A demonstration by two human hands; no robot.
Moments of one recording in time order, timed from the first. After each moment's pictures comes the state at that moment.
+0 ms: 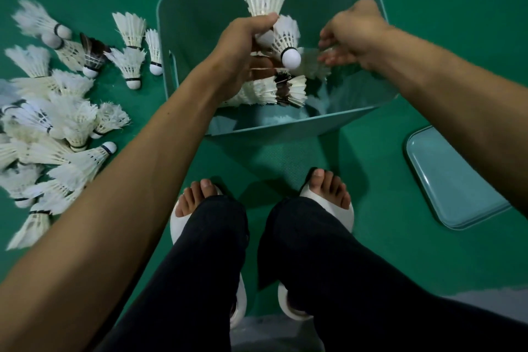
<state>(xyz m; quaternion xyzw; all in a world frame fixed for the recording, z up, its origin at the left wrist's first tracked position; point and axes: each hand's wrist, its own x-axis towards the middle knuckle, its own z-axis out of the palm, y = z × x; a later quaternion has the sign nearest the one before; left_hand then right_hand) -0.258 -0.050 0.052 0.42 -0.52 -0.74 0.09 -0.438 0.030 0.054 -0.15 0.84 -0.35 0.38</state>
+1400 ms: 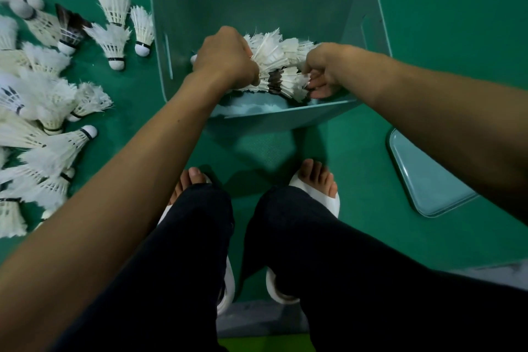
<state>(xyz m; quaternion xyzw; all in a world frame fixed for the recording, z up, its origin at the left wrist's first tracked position) -0.236 -0.041 0.043 0.51 -0.78 -0.38 -0.03 -0.403 0.034 0.020 -0.01 0.87 -0.17 0.47</state>
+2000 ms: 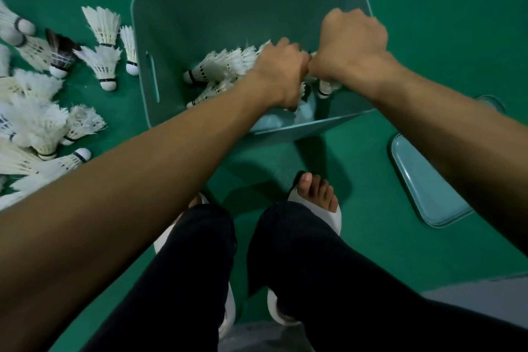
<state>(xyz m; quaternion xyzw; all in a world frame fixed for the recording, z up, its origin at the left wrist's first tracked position) -0.324 -0.021 0.013 0.20 -0.96 -0.16 -0.08 -0.405 0.047 0.081 -0.39 0.92 0.06 0.08</state>
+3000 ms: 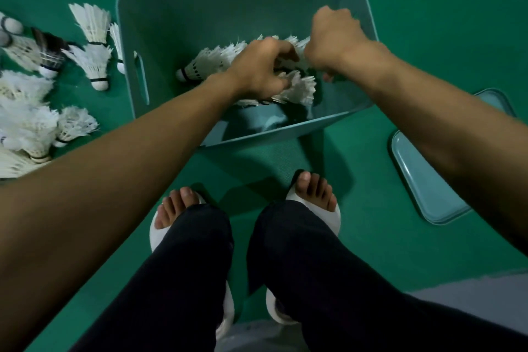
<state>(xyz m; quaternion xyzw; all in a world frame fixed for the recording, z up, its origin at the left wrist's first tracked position) -0.305 -0.050 -0.015 0.21 -0.90 -0.38 0.00 -0.418 0.034 0.066 -0.38 0.90 -0.01 0.22</state>
